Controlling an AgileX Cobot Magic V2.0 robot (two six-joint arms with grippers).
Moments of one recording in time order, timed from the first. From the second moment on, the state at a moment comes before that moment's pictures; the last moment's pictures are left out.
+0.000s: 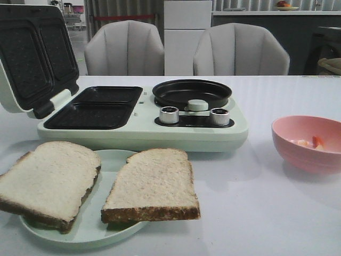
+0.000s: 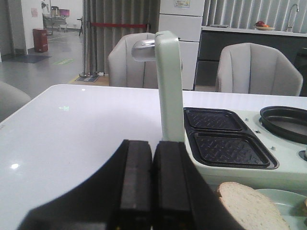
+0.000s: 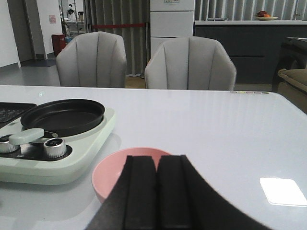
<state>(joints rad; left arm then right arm) -0.07 0.00 0.00 0.00 0.06 -0.10 0.04 -0.01 0.03 0.14 0.01 -0.09</state>
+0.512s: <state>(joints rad) -0.07 0.00 0.00 0.00 0.06 -0.10 0.04 -0.01 0.03 0.14 0.01 -0.09</state>
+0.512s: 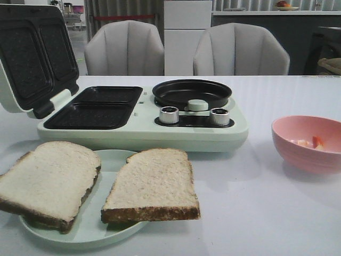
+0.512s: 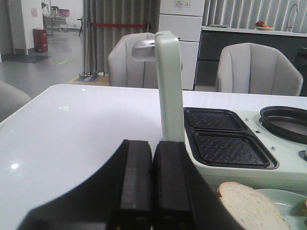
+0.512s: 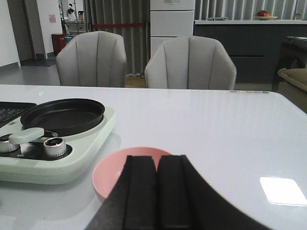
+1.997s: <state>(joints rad) -0.07 0.56 -0.56 0.08 0.56 -0.10 0.04 0.74 -0.60 0.15 0.61 -0.09</state>
